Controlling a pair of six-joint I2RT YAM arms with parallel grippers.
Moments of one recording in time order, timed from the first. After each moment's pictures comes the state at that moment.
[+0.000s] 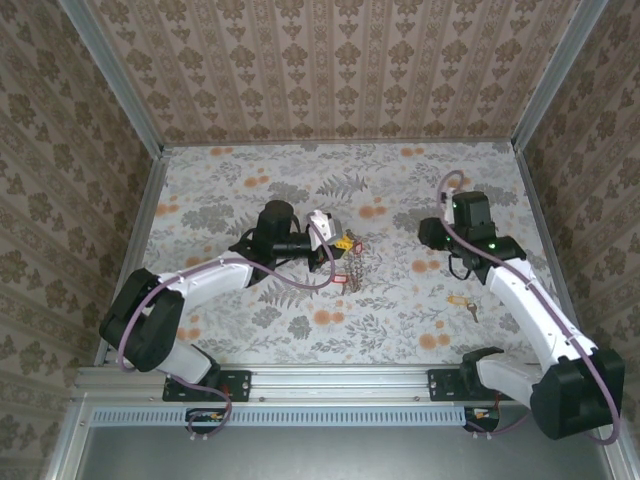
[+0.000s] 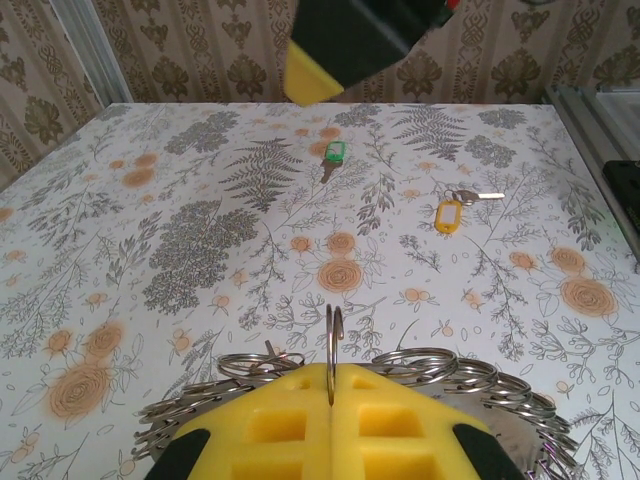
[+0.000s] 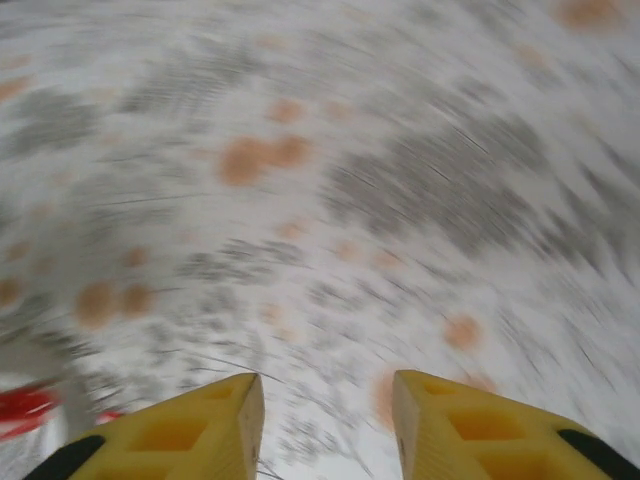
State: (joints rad) left arm -0.69 1.48 0.80 0.31 0.74 0.34; right arm 0.14 1.11 0.86 -0.56 -0.02 0.36
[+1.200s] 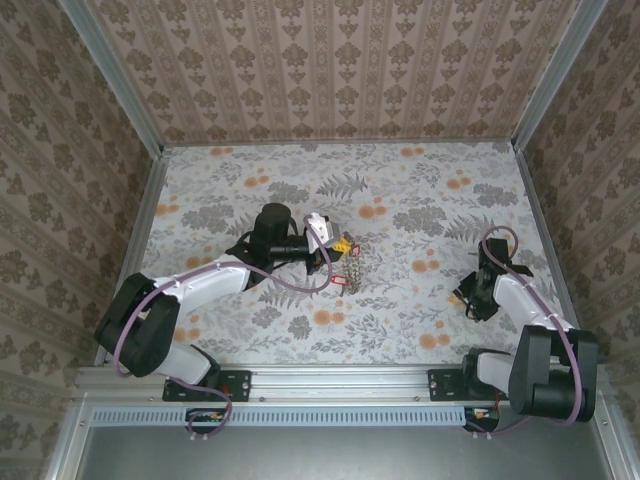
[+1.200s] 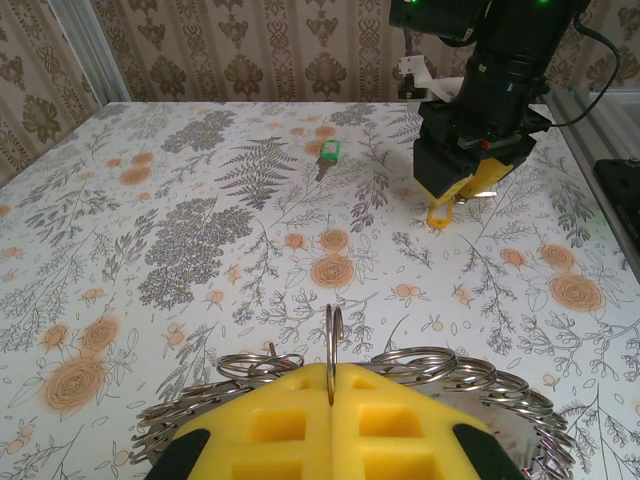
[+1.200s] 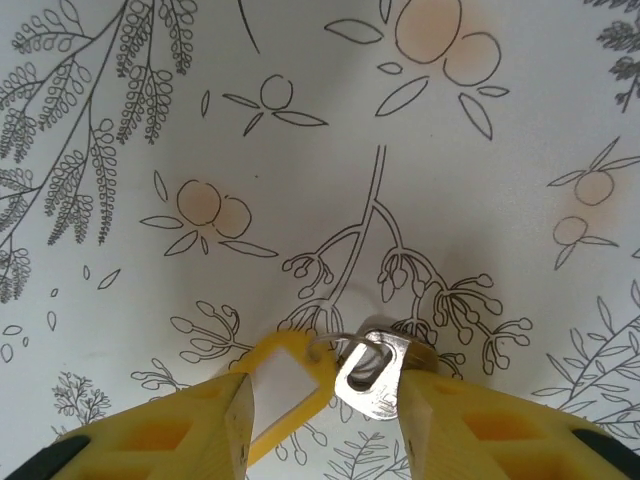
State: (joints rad) left arm -0.69 1.45 0.77 0.31 0.74 0.34; right arm -0.19 1.18 0.52 -0.71 -0.02 0.80
